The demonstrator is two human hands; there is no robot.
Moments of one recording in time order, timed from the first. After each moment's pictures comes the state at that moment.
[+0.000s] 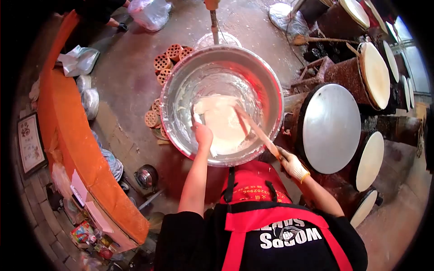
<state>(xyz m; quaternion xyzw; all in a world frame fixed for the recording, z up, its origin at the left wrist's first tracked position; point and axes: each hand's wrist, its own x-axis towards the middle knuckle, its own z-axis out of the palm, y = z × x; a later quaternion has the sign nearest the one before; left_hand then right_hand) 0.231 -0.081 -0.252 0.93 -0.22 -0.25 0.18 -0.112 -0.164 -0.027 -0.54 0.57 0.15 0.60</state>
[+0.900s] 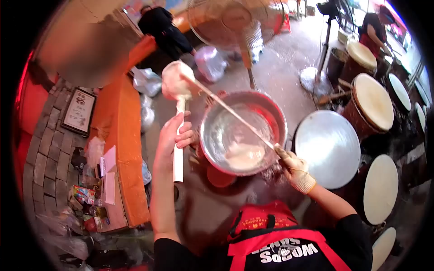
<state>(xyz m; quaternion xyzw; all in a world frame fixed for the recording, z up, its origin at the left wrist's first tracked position) 0.129 0.012 0.270 0.49 -0.12 -0.47 0.72 -0.178 -0.138 0.087 -0.90 0.21 -0.23 0.30</state>
